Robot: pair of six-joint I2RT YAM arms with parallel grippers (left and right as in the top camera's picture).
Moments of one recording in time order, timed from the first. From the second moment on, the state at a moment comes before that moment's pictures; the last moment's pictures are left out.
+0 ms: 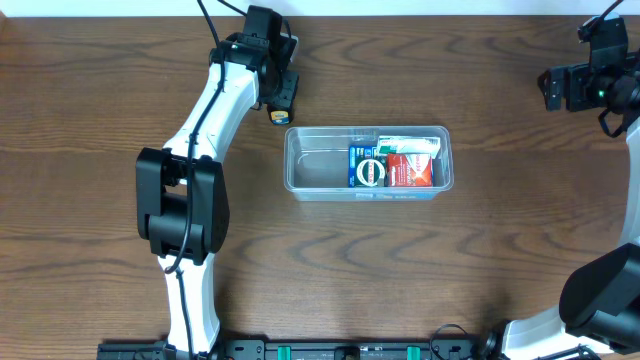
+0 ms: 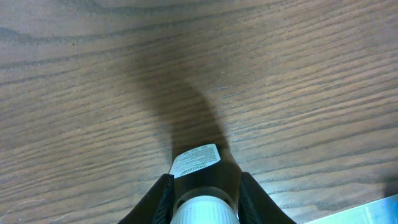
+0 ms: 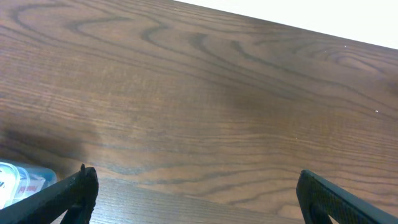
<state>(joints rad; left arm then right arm) -0.23 2.18 1.86 -0.82 0.05 0.06 -0.36 1.73 1.62 -0.76 -0.30 -0.43</state>
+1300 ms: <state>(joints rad) -0.39 1.72 1.84 -1.26 0.08 -0.22 -0.36 1.73 1.62 -0.76 -0.30 -0.43</state>
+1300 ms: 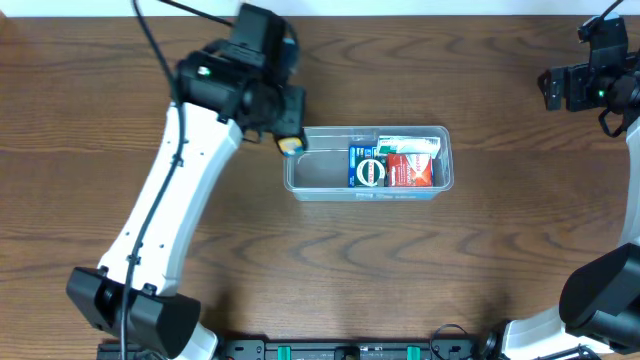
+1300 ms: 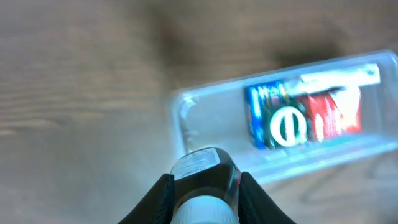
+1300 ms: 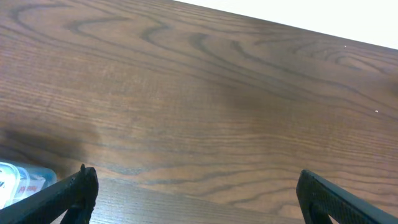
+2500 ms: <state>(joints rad) -0.55 1.73 1.49 -0.89 -0.05 -0.25 -0.36 1.73 1.62 -0.76 -0.30 -0.43</state>
